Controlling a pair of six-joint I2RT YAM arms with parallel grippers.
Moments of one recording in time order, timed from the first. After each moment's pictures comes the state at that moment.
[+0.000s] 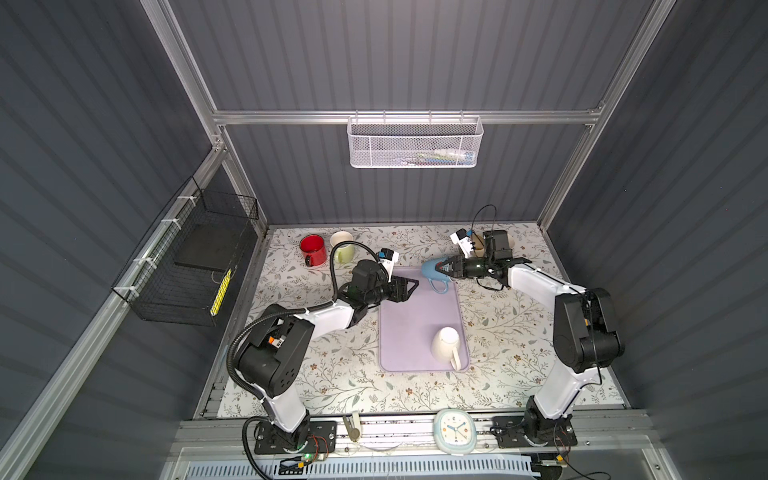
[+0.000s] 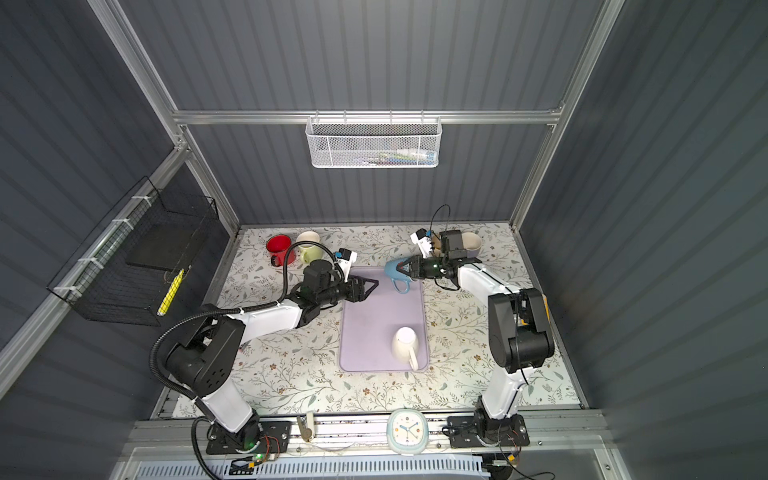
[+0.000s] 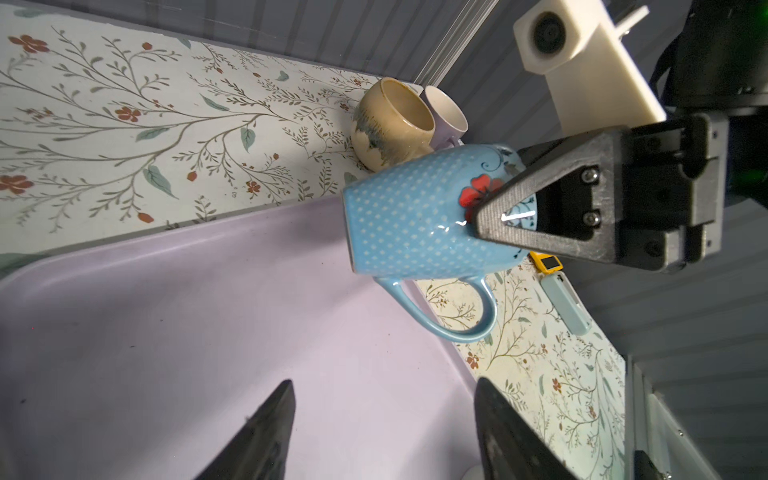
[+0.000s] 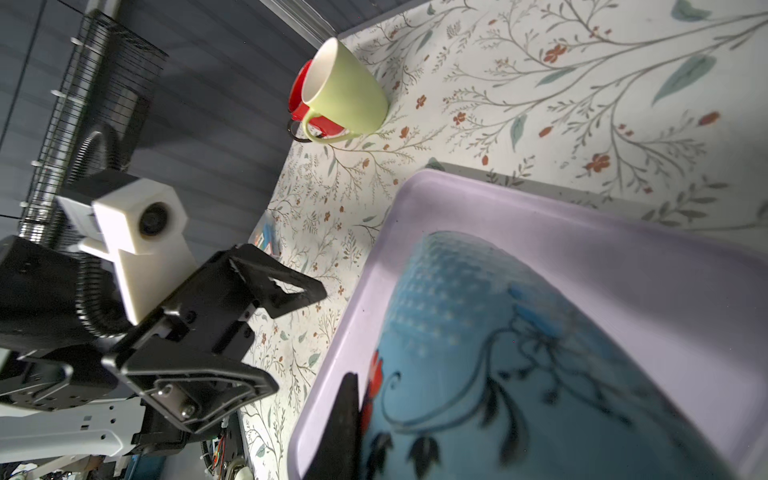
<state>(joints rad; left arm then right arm) -0.57 1.70 0.93 0.36 0.39 -0.40 0.20 1.79 1.21 -0.20 -0.86 0.26</state>
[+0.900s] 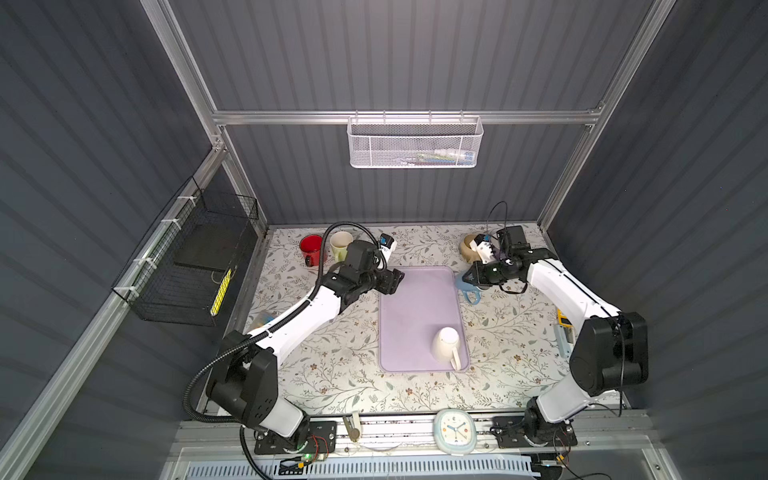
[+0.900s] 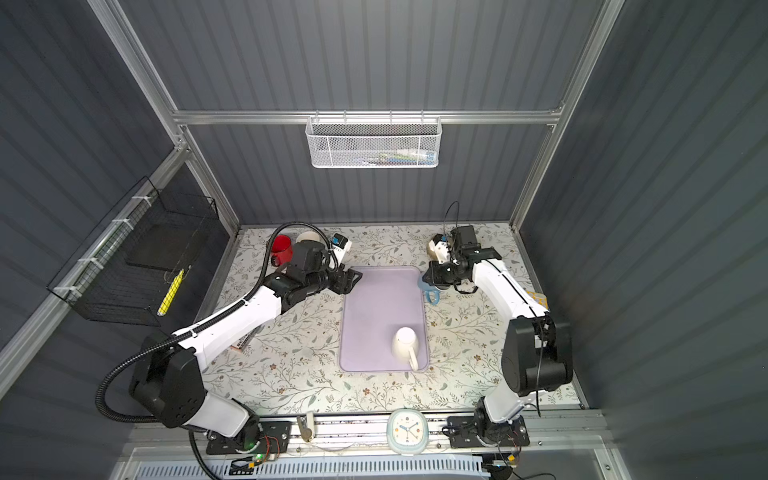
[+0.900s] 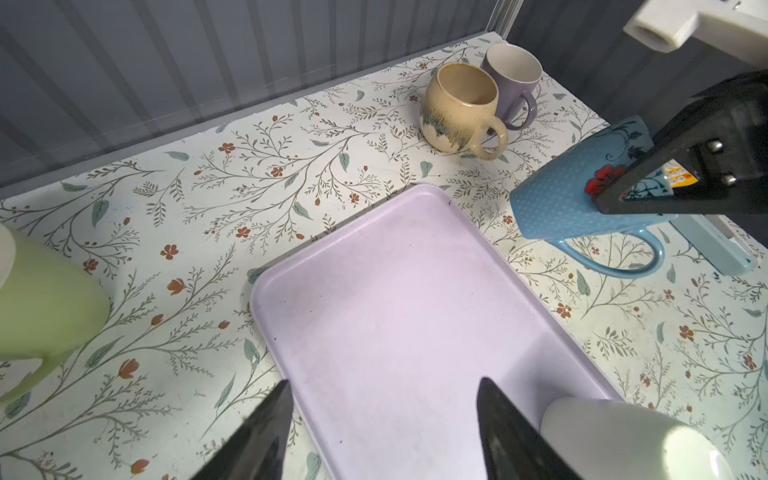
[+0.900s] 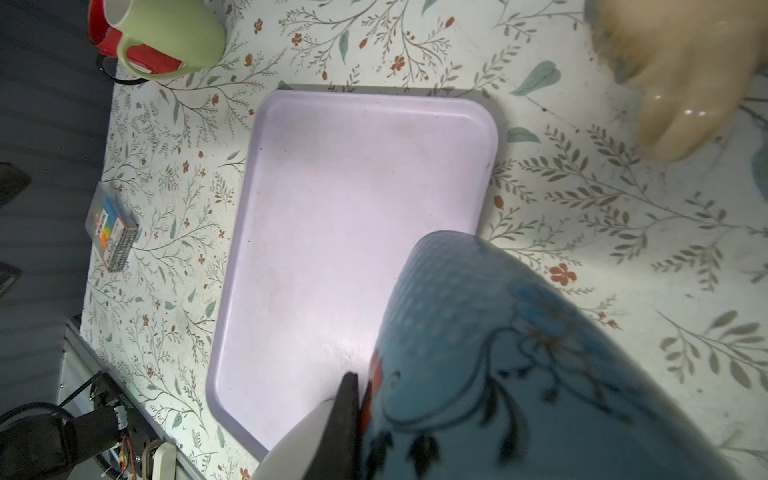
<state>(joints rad) -0.57 1.52 1.16 -0.27 0.17 -0.03 0.15 1.62 1.29 -0.74 -0.46 0.10</state>
